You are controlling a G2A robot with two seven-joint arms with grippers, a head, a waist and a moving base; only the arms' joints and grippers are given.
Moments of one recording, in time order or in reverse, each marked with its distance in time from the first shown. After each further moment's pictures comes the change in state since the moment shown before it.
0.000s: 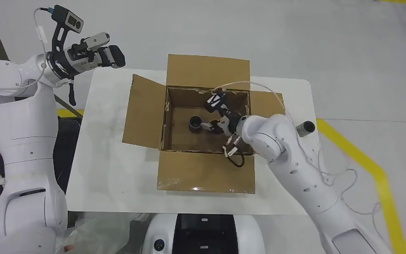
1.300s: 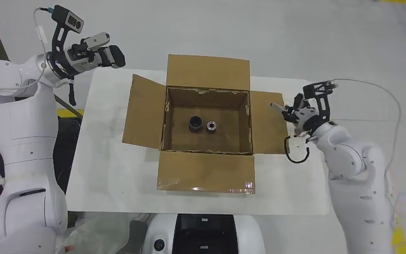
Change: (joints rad) left arm 0.000 0.000 0.000 0.000 0.000 0.000 0.000; right arm -0.362 0.100 0.614 -0.177 0.112 0.033 -0.165
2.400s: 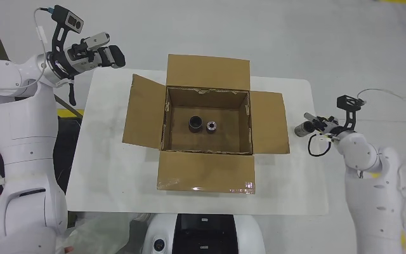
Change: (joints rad) left arm 0.000 0.000 0.000 0.000 0.000 0.000 0.000; right arm 0.055 0.030 0.123 0.365 0.038 0.138 0.030
